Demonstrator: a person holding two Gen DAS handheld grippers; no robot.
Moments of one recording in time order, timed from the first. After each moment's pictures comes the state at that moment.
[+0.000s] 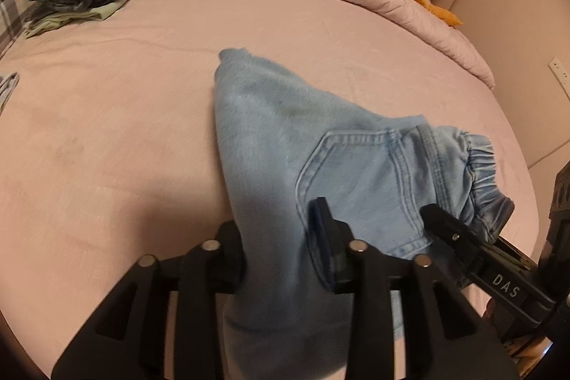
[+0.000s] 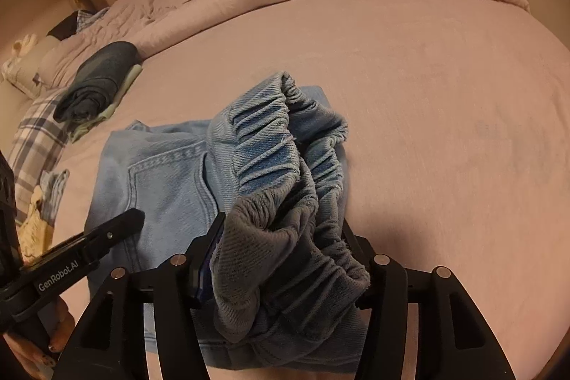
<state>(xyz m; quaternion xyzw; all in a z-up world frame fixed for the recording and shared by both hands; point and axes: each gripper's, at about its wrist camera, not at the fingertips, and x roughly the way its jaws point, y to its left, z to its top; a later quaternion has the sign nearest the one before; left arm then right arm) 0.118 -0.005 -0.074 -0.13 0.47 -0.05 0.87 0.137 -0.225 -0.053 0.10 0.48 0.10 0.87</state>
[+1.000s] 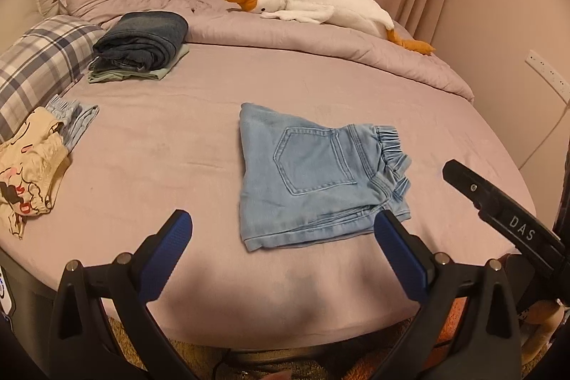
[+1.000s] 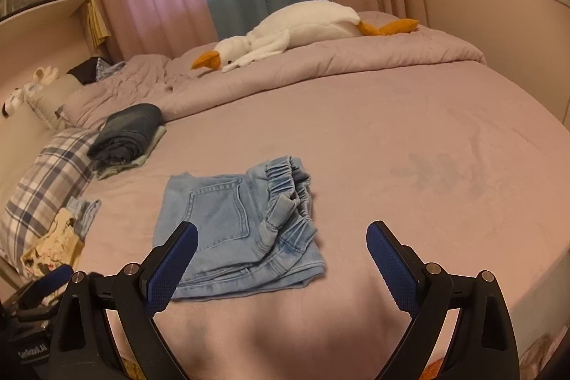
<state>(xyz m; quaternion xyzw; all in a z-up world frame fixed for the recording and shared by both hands) -0.034 -0.022 0.014 -0.09 0.36 -0.02 0.93 0.031 -0.250 0.044 0.09 0.34 0.07 0.93</state>
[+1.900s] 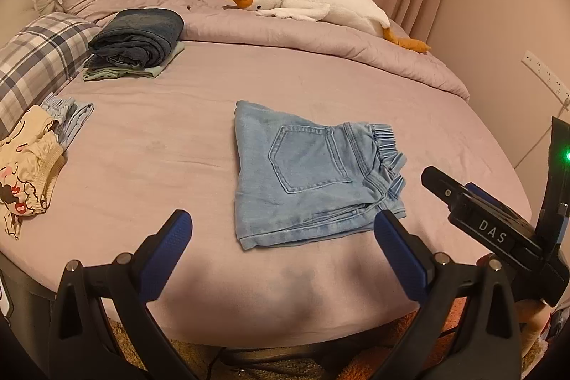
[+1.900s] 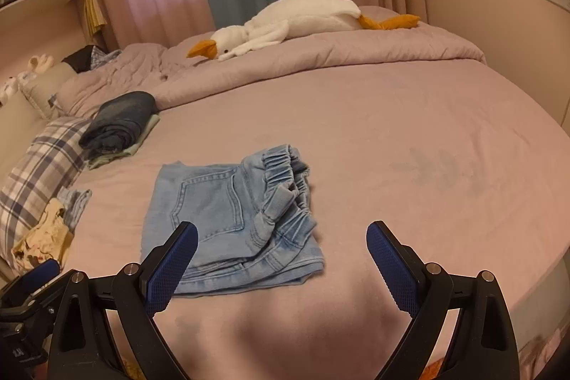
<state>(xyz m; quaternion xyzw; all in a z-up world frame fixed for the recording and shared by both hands) -0.031 -0.026 0.014 -0.09 0.37 -0.03 0.92 0.034 -0.239 0.033 0.08 0.36 0.06 0.93</state>
